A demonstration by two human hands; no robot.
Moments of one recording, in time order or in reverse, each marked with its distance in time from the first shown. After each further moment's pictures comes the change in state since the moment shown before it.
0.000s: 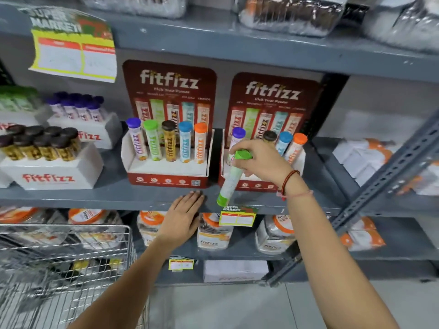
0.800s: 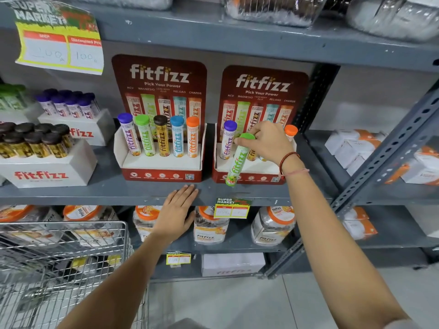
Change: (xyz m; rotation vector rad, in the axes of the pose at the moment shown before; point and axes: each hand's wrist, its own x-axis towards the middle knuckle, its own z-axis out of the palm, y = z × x) left_hand -0.002 -0.003 0.011 -0.001 -0.006 -0.013; right_hand 0.013 0.031 -0.016 -0.111 0.293 0.071
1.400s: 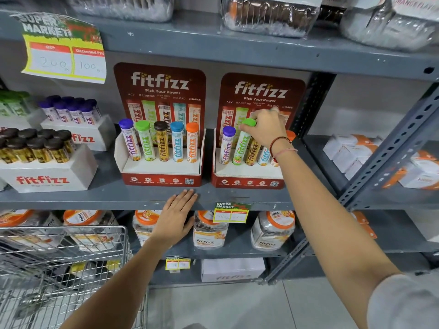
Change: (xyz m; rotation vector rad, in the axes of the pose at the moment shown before) left_hand 0.000 -0.001 0.001 -0.001 -0.014 -0.011; right_hand 0.051 0.012 0.001 -0.278 0.113 0.008
